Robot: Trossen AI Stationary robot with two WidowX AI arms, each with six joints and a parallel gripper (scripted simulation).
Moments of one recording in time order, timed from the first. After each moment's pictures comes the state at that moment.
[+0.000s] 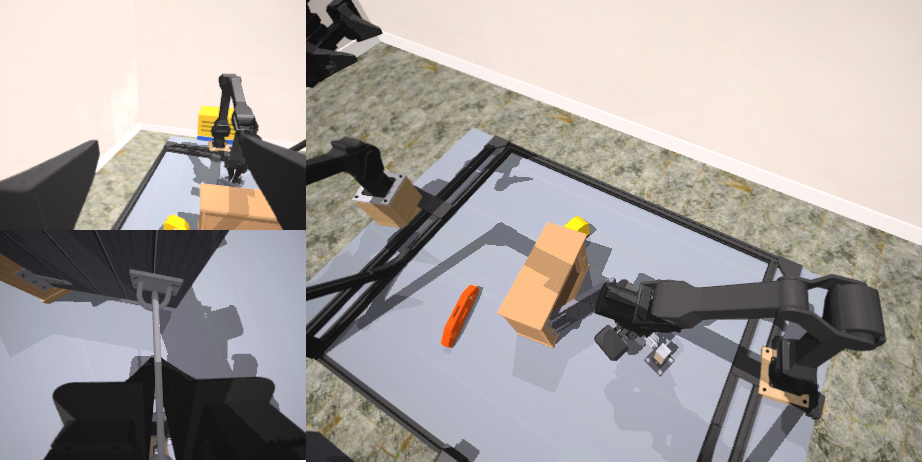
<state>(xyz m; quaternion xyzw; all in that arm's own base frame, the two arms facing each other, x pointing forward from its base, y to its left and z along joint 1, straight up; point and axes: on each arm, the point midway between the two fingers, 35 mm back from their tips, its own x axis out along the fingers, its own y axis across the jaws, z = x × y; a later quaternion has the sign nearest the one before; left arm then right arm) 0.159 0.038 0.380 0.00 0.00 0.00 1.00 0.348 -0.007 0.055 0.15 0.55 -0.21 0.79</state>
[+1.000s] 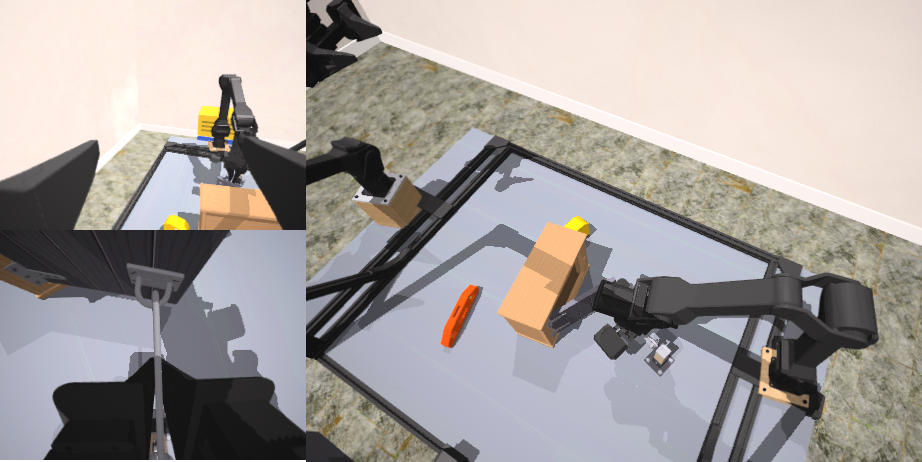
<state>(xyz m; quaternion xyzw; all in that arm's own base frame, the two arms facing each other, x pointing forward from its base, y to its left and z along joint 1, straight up) 0.159 0.038 0.380 0.00 0.00 0.00 1.00 0.347 -0.007 0.053 0.15 0.57 -0.21 0.78</state>
